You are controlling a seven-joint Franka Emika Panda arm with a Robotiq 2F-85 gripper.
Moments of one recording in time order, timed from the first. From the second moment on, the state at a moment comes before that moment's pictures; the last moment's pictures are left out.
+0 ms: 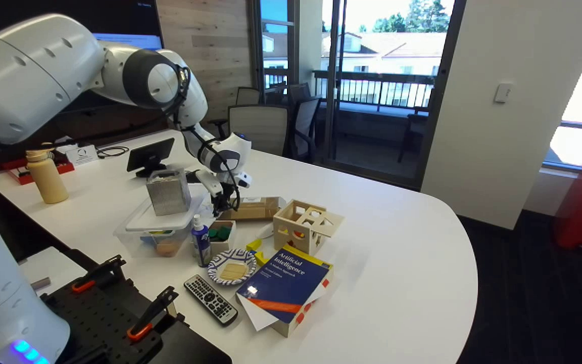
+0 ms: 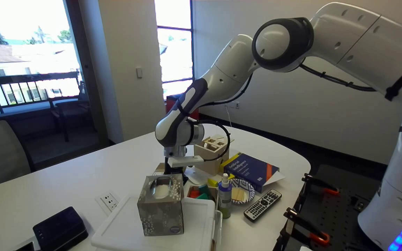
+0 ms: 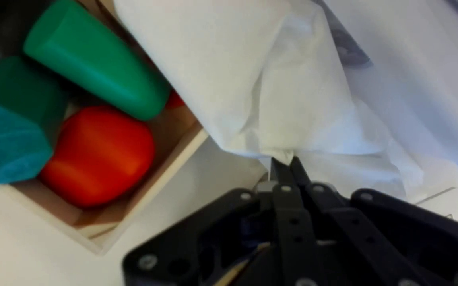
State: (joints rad) arm 0.02 1.05 0.16 -1.53 0.32 2.39 0.12
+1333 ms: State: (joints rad) arm -0.12 0.46 0.13 -2.03 0.50 2.43 0.11
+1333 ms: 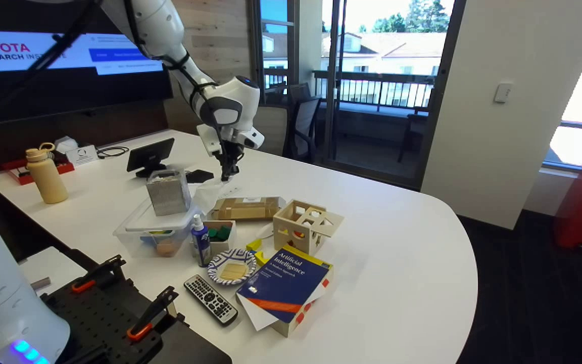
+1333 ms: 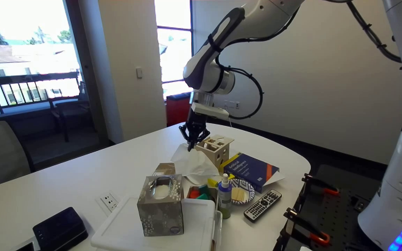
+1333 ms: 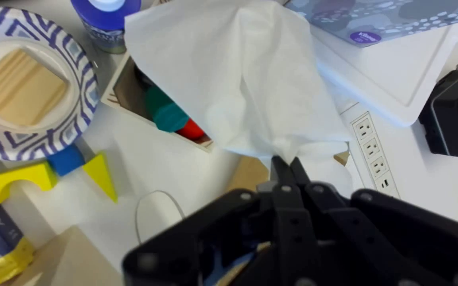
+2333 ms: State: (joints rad) arm -0.08 0.00 0.14 -2.84 0.98 3.17 0.20
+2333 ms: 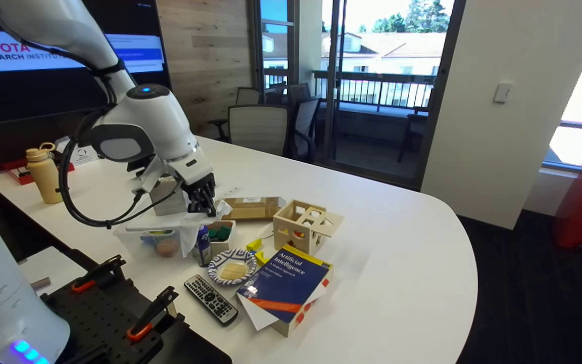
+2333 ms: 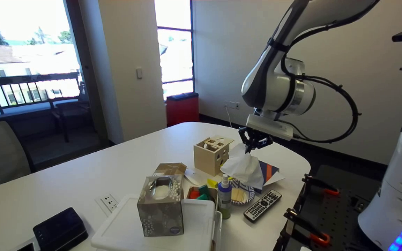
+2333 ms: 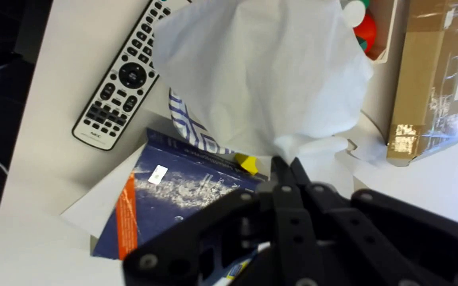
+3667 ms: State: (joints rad) arm -0.05 0.46 0.09 -2.65 0.93 3.16 0.20
